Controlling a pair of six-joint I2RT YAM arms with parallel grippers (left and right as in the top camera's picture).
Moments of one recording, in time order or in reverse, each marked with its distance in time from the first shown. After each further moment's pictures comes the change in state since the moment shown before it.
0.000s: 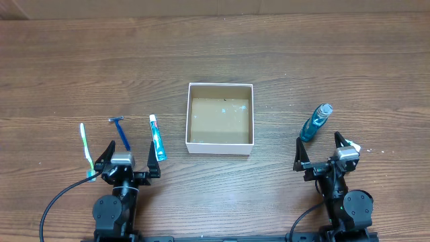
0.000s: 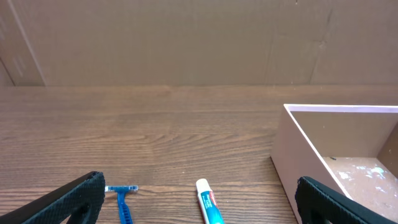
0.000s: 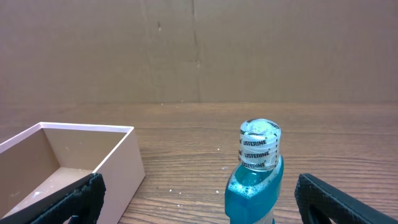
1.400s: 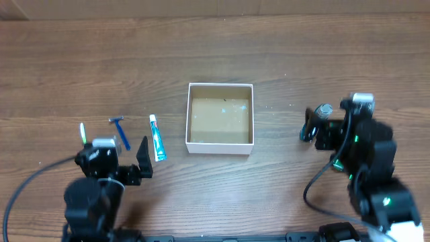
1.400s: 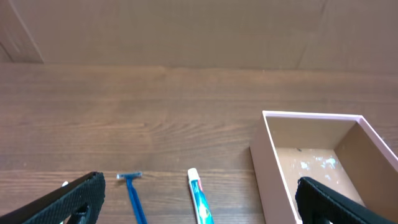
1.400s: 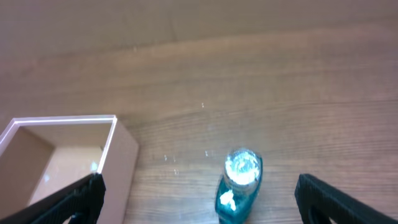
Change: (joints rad) left arm 0.000 0.363 0.595 -0.483 0.023 -0.049; right arm 0.000 0.786 0.822 -0.551 0.073 0.109
